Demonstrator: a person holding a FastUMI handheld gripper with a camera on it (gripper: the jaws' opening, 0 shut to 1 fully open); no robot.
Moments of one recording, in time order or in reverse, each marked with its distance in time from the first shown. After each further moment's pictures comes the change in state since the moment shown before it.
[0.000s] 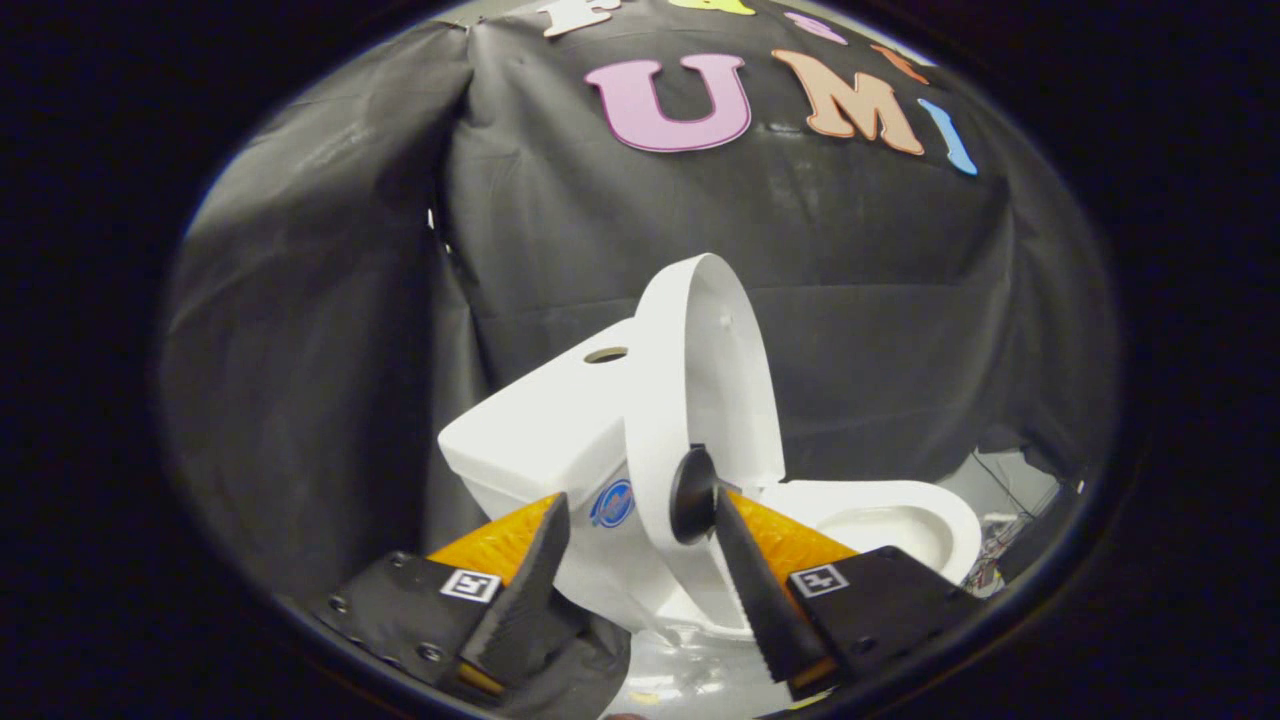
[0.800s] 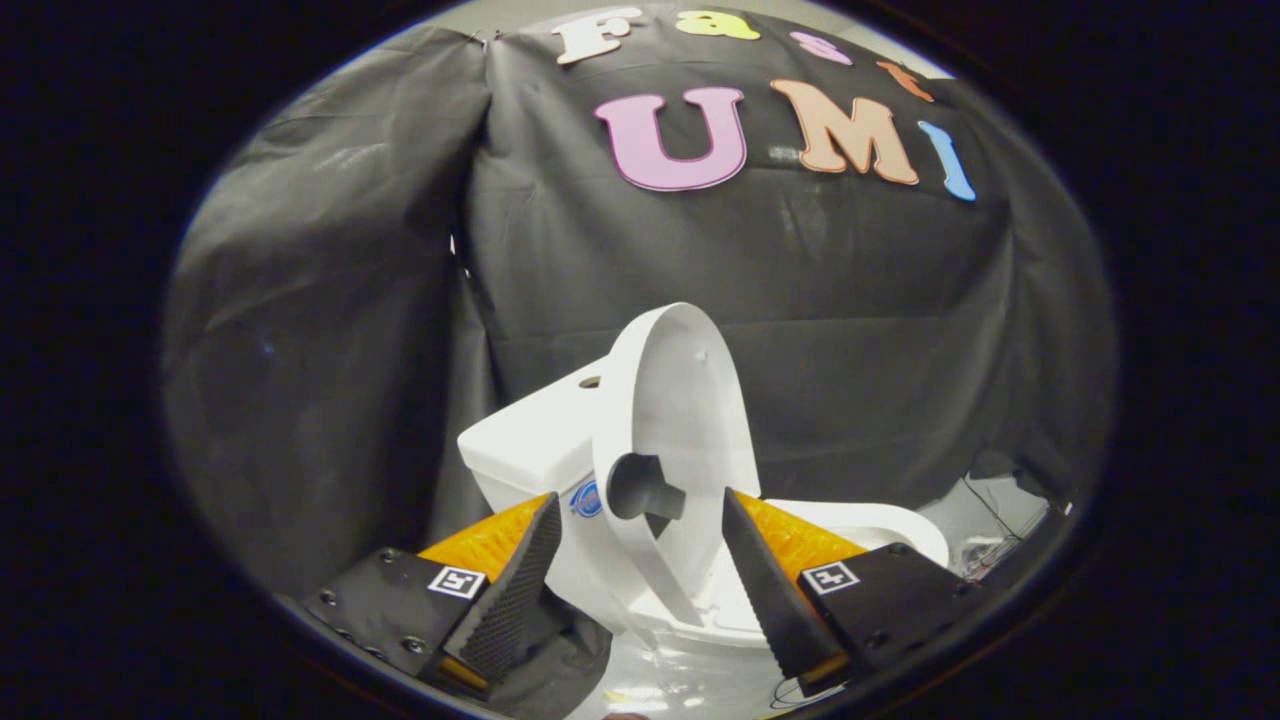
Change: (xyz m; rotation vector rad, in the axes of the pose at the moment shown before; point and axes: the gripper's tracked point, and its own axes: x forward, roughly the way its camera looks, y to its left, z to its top) arm -0.061 -0.047 0.025 -0.043 -0.089 0.010
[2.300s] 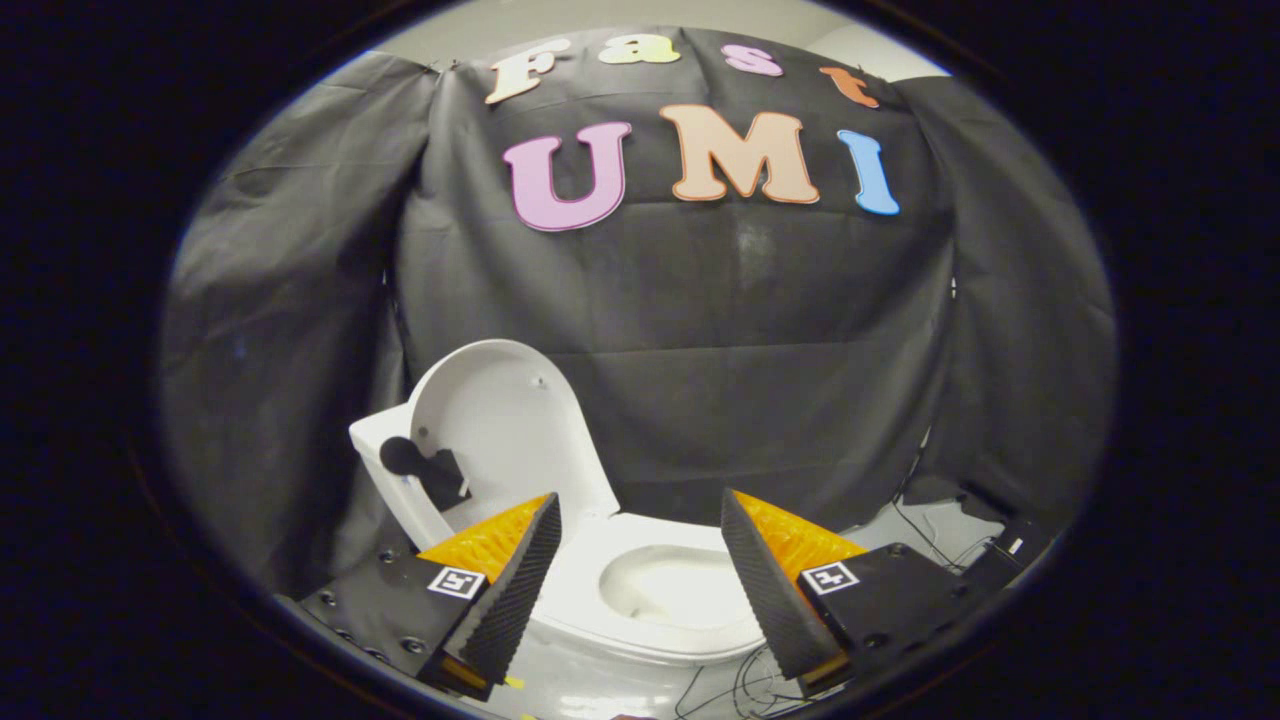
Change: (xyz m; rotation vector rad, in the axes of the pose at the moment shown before) arm -0.066 -0.214 0.001 -0.055 -0.060 -0.078
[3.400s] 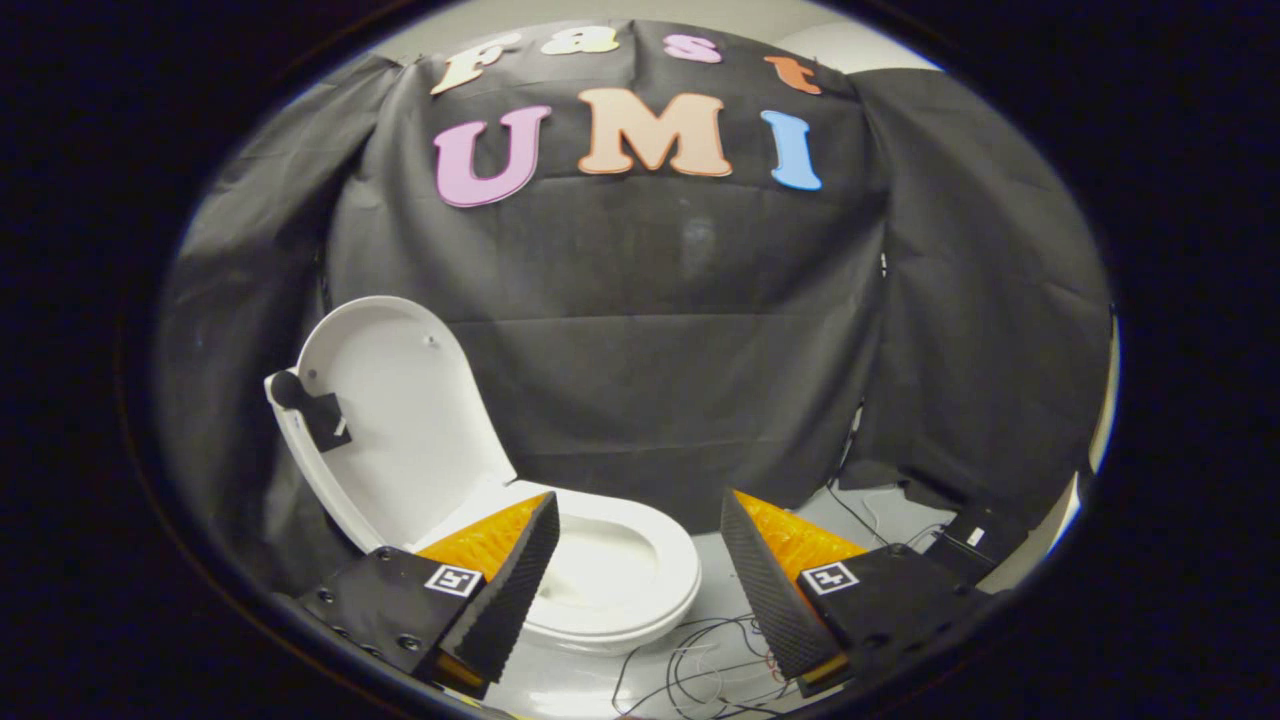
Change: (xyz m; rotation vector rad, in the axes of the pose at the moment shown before) arm -0.009 -0.132 -0.049 0.035 0.006 -0.191
